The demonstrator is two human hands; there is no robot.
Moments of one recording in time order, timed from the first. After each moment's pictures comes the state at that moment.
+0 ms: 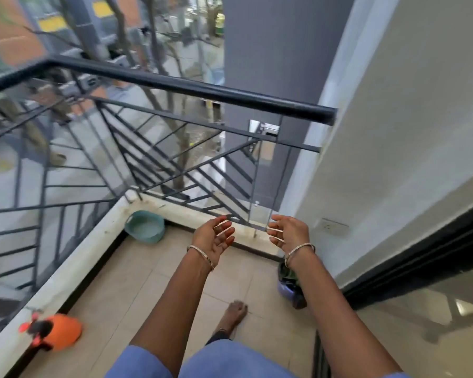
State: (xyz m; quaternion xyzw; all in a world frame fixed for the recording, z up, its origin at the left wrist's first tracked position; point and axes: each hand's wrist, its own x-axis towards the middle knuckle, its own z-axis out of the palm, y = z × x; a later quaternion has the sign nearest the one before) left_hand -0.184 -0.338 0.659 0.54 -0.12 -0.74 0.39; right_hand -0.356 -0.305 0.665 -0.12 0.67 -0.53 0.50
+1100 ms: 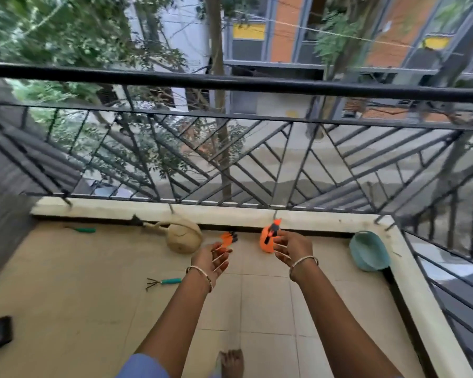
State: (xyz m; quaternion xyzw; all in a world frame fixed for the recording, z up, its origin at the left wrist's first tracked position) left_hand 0.332 0.064 0.625 0.53 0.30 -0.37 0.70; right_hand 0.254 -0.114 0.641 -0.46 0.52 -0.09 0.71
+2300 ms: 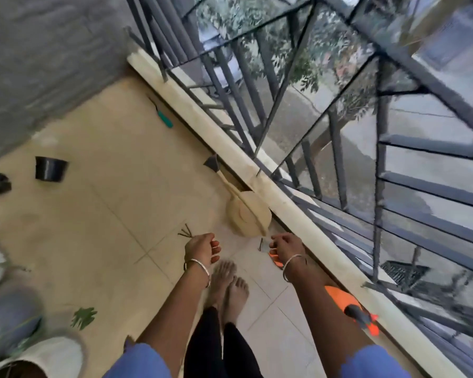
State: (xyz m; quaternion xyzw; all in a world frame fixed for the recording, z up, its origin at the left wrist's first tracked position) left_hand 0.689 0.168 0.336 0.46 0.60 -0.15 0.64; right_hand 0.739 -0.029 0.335 -0.72 0.38 0.33 0.47
